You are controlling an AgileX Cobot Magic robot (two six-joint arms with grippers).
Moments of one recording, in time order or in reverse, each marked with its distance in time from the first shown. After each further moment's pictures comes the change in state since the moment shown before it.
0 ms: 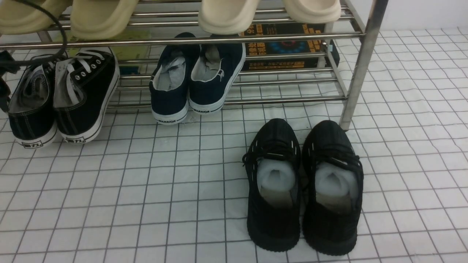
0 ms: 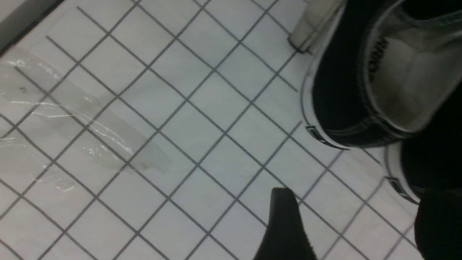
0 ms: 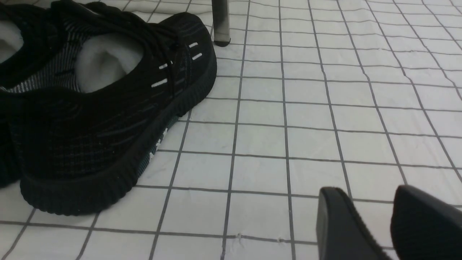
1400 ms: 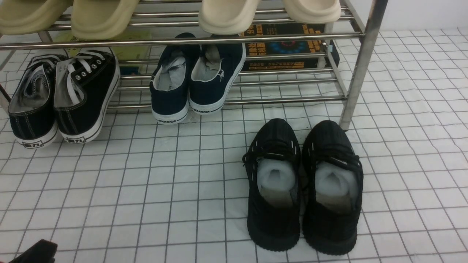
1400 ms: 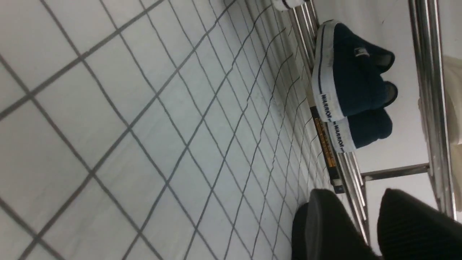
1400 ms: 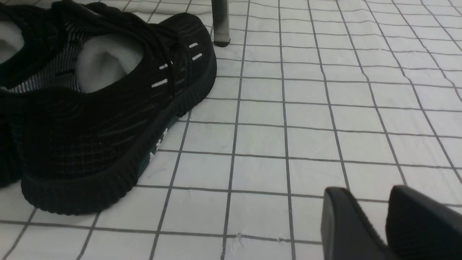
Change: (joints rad) right arm 0.000 0.000 0.000 0.000 -0.001 0.000; left arm -0.103 -1.479 1.302 -0.663 -0.662 -0.050
